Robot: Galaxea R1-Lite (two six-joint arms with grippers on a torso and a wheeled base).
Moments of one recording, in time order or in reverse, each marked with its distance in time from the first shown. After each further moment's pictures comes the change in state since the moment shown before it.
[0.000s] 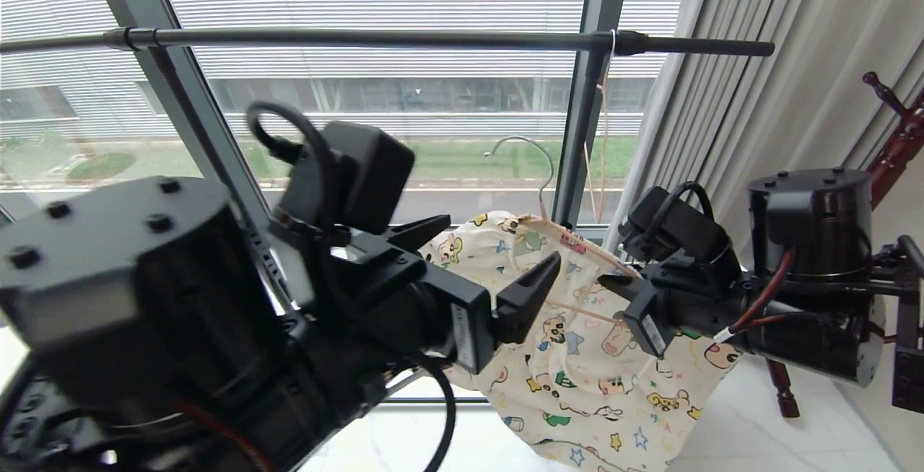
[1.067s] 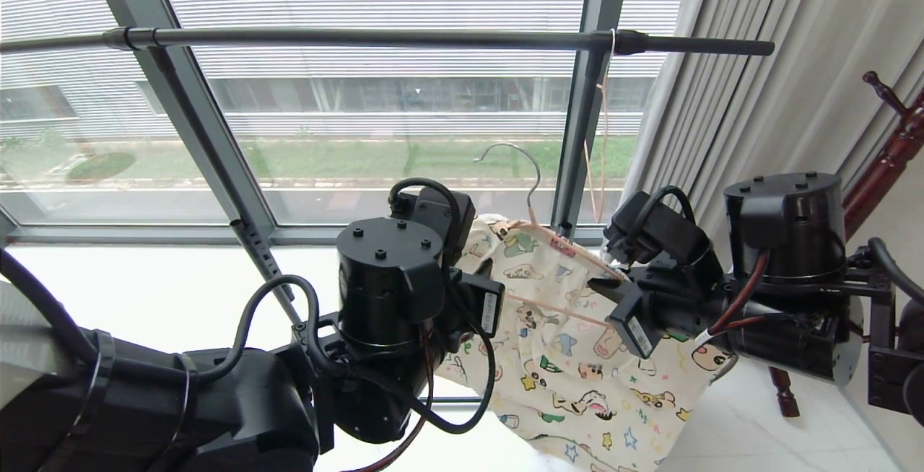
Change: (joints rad) left arm 0.132 0.277 -0.082 0.000 0.198 0.033; right arm 0.016 0.029 -0.014 -0.001 -0.008 0.013
